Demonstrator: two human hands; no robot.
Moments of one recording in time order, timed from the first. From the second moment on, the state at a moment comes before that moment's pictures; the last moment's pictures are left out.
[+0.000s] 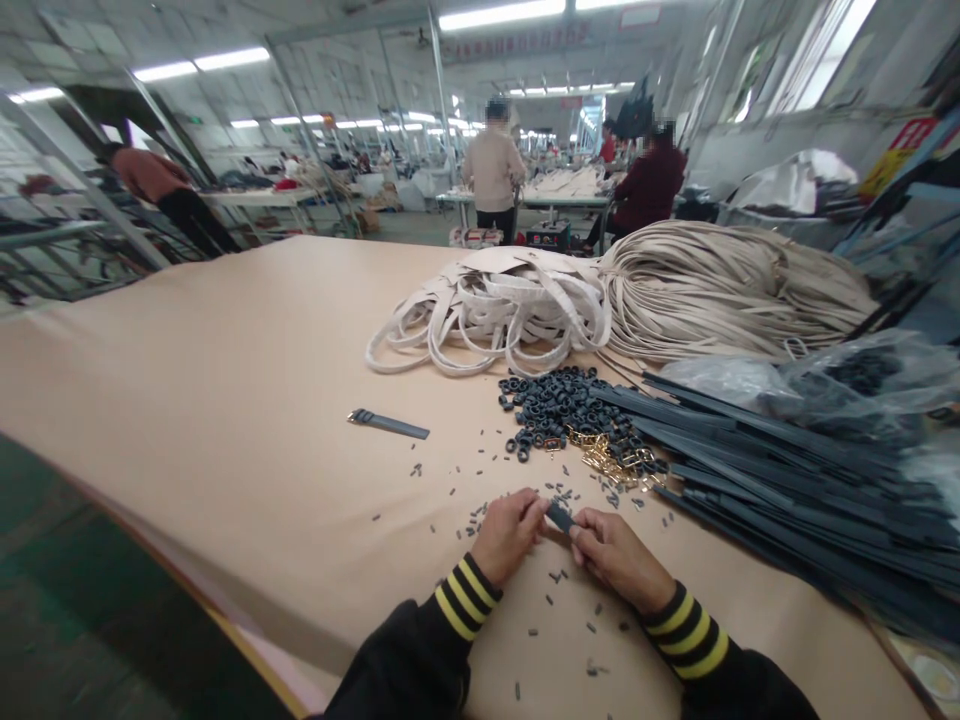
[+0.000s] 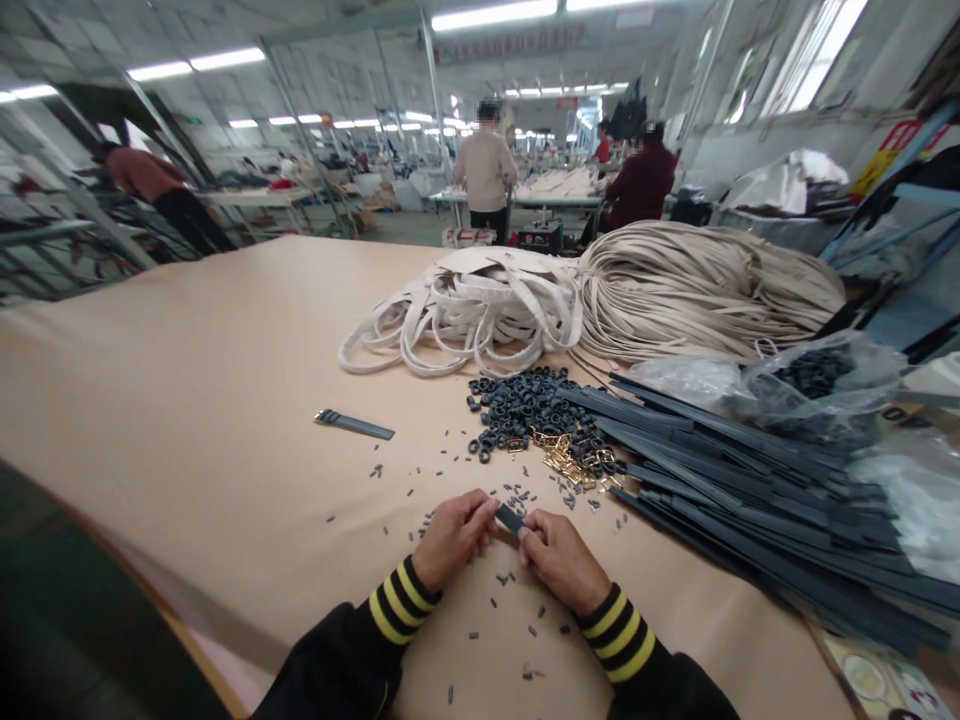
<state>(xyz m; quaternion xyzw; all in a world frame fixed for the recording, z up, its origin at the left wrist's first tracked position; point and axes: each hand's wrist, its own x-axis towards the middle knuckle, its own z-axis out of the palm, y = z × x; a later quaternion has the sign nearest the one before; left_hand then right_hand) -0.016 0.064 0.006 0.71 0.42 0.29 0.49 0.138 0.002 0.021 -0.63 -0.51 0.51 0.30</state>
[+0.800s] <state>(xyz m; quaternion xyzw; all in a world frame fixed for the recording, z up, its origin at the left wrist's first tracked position) -0.008 0.068 0.008 0.36 0.35 0.36 0.79 0.137 0.007 0.028 -0.61 -0.52 0.46 0.39</state>
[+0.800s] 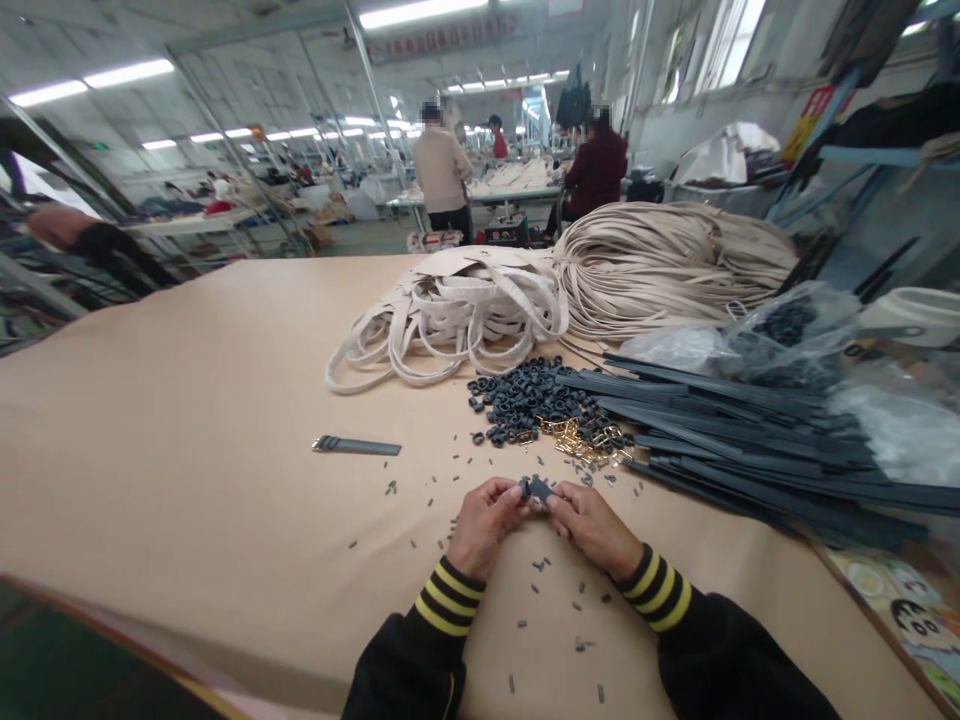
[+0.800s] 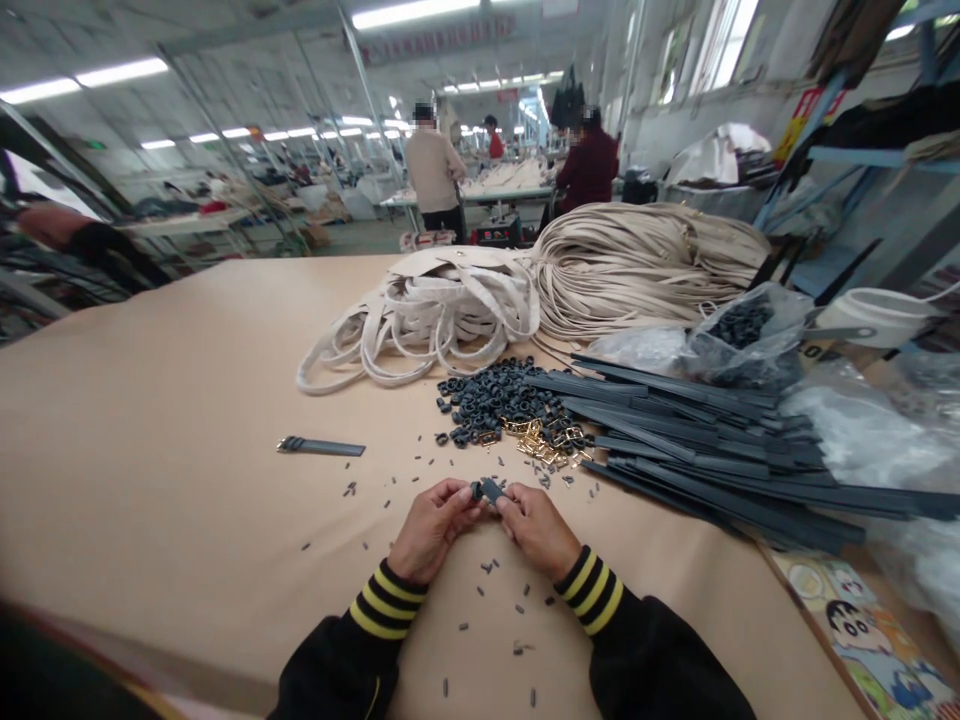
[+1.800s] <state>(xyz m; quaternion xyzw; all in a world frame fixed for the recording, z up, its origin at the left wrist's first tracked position) 0.005 0.045 0.003 0.48 0.38 0.32 0.72 0.133 0.003 0.021 -0.64 -0.61 0.35 0.30</state>
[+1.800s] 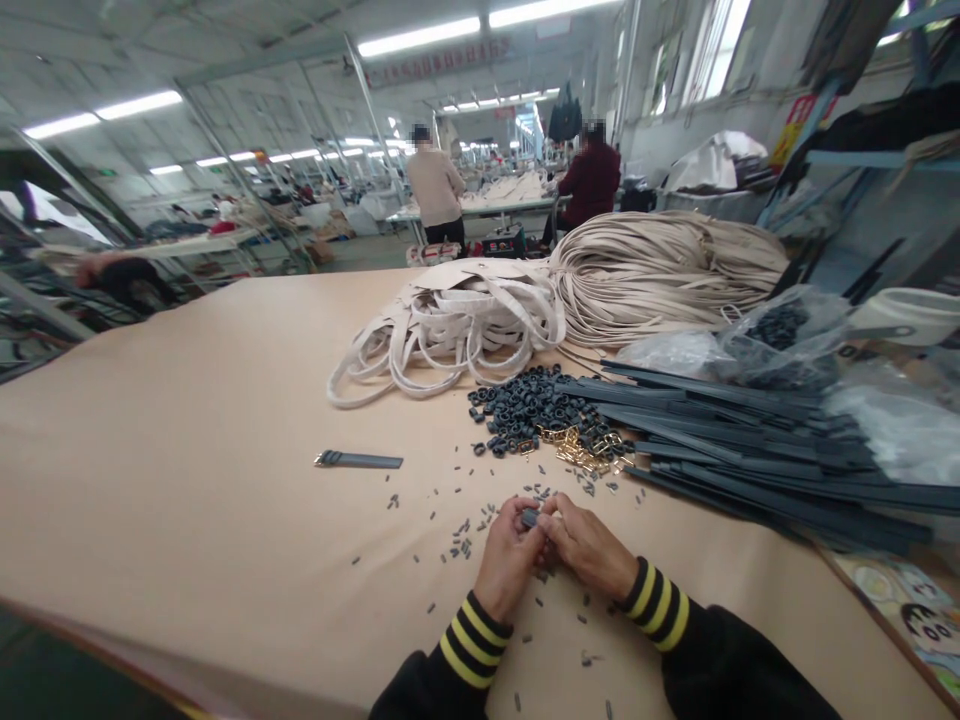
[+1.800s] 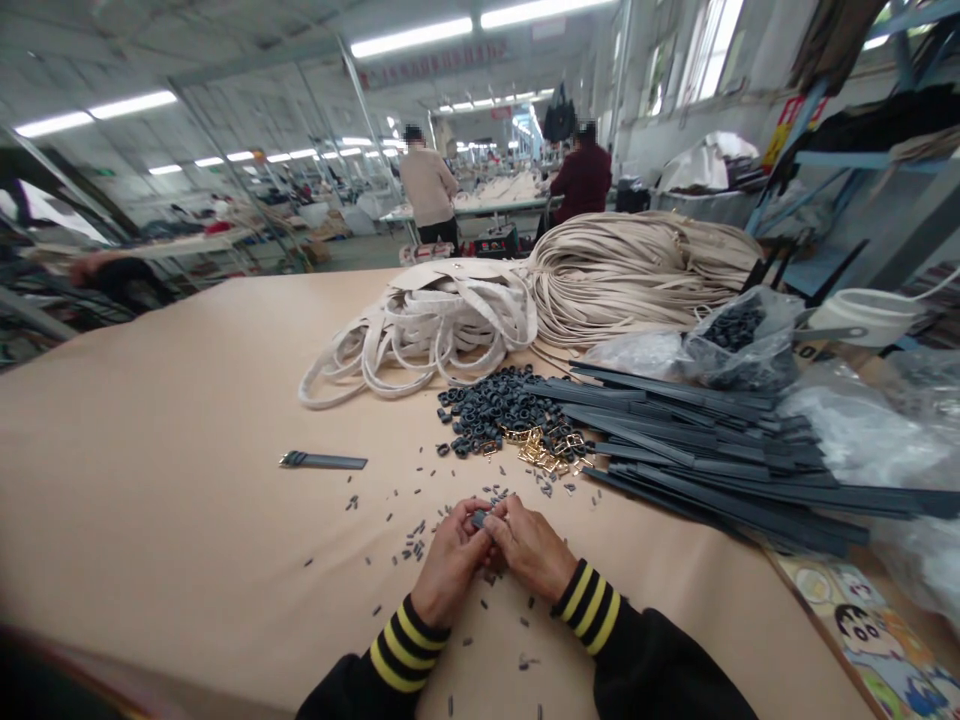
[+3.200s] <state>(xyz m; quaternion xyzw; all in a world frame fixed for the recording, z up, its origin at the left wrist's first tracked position) 0.004 0.068 0.039 0.60 0.35 0.20 0.69 0.149 0.007 0.032 -0.51 -0.44 0.58 0.46</state>
